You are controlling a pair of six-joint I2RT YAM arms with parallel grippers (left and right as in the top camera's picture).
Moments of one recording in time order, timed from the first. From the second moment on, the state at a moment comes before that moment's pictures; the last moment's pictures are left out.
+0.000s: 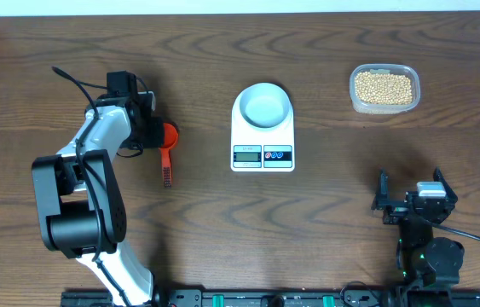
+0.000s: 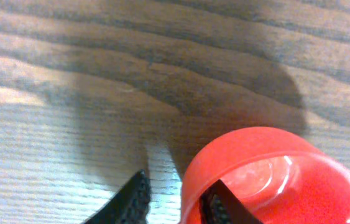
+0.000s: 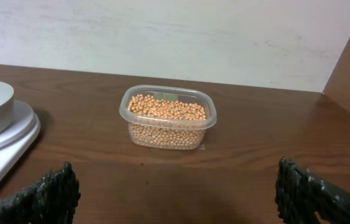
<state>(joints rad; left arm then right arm) 0.11 1.94 1.21 -0.63 0.07 0.03 0.00 0.02 0.01 -0.07 0.04 -0.09</state>
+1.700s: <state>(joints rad) 0.11 1.92 1.21 -0.62 0.07 0.01 0.00 0.02 0.01 -0.07 0.04 -0.09</state>
